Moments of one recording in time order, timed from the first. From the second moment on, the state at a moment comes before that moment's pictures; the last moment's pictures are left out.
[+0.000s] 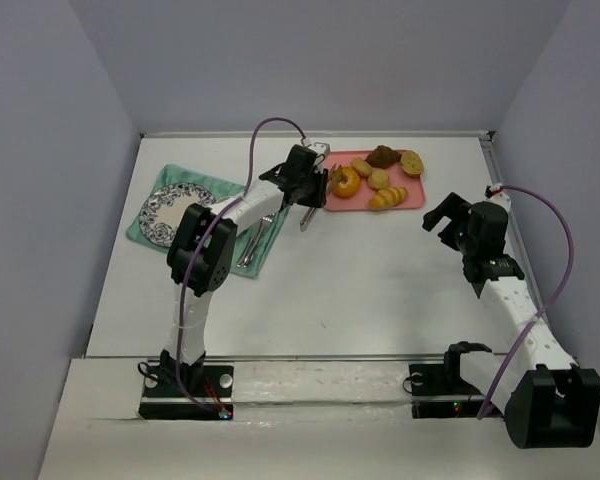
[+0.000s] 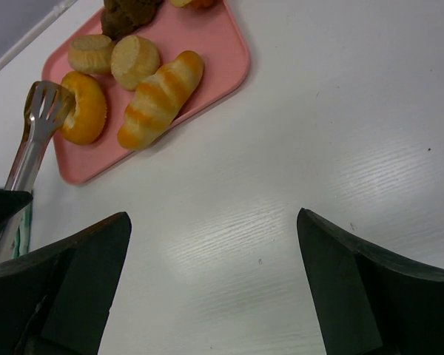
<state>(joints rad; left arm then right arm) -0.57 2.10 1.63 -0.27 0.09 -0.28 0.00 0.98 0.65 -0.14 0.08 0.56</state>
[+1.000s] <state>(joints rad) -0.52 1.65 1.47 -0.23 -0.10 -0.32 0.00 0.97 0.65 -0.14 0.08 0.56</state>
